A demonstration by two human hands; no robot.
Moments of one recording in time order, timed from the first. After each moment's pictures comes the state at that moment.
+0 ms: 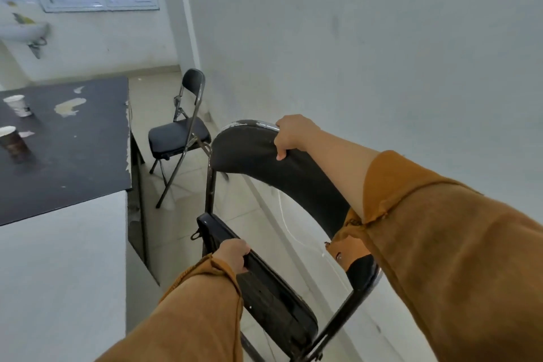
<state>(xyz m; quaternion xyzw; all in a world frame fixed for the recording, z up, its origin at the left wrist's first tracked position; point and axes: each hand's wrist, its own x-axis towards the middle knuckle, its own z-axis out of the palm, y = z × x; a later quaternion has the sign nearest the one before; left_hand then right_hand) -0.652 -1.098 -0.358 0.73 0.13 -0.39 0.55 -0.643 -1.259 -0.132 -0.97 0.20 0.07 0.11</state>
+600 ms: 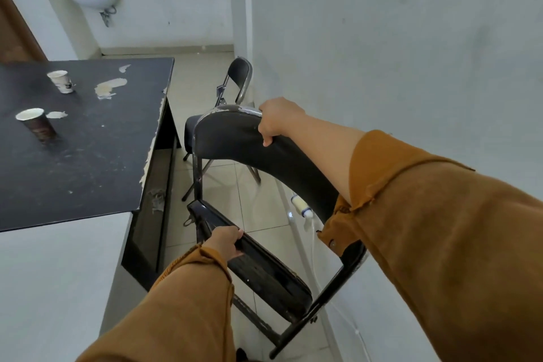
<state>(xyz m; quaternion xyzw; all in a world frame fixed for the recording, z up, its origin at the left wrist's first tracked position) -0.424 -1.157 -0.352 0.63 0.33 -0.31 0.63 -0.369 -1.284 -0.137 -0.99 0.06 0.07 0.08</state>
